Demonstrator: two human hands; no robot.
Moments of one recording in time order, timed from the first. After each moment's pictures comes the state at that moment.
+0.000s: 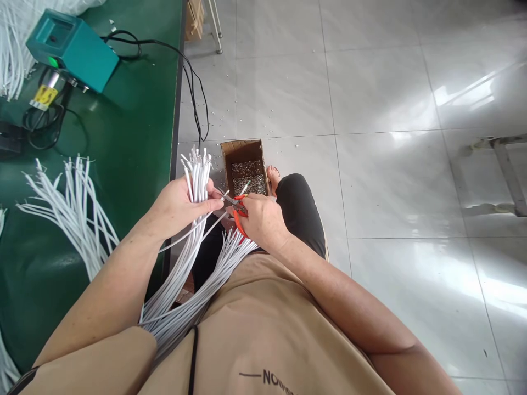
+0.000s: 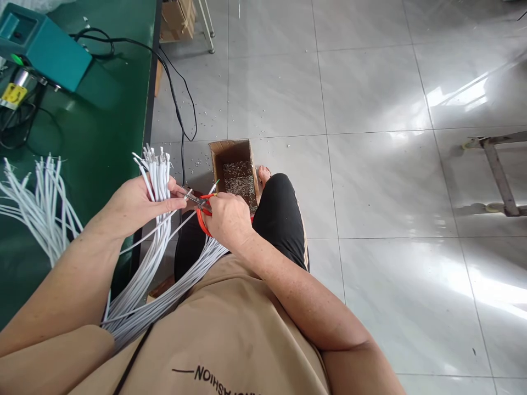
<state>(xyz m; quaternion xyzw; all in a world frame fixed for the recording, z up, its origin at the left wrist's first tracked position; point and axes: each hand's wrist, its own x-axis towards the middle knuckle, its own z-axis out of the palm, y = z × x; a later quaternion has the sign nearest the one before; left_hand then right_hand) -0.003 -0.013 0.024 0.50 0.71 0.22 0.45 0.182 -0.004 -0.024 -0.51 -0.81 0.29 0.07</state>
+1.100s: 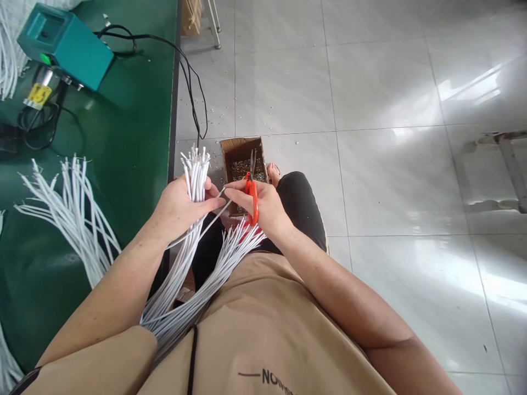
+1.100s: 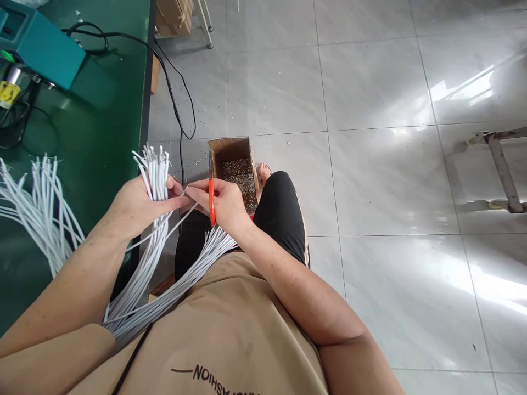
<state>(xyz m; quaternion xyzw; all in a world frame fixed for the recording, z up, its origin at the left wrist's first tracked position) 0.008 -0.012 0.023 0.52 0.74 0.21 0.37 0.177 0.012 -0.010 -0.46 -0.42 0.72 0.30</state>
